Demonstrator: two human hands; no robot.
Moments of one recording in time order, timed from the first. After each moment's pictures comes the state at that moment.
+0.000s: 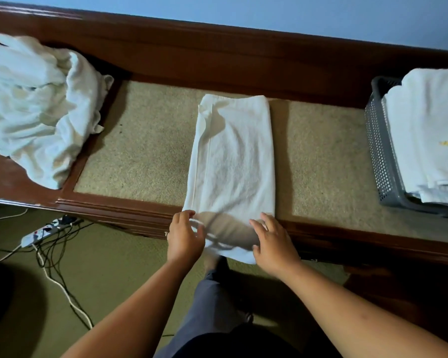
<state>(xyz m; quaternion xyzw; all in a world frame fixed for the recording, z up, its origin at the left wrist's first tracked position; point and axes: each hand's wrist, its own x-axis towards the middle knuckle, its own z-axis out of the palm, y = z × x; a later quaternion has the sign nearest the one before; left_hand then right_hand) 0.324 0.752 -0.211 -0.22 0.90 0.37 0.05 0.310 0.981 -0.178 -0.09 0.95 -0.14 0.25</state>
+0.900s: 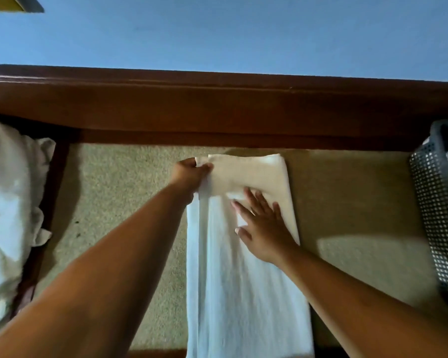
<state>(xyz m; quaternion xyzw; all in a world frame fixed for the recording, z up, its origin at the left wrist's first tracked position) -0.138 0.713 -0.223 -0.31 0.68 0.63 0.19 -0.015 0.916 -0.231 -0.12 0.95 -0.14 0.23</state>
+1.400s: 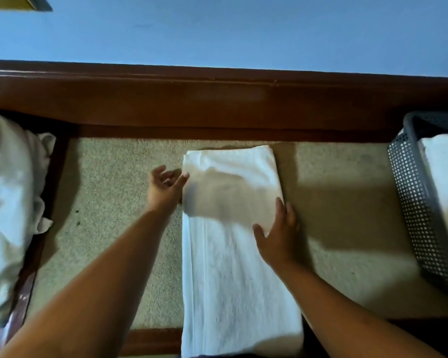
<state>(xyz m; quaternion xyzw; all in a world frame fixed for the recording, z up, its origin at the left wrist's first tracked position) -0.059 0.681 -0.213 -0.29 0.71 0.63 0.08 0.050 0.933 -0.228 0.21 0.93 -0.26 0.12</state>
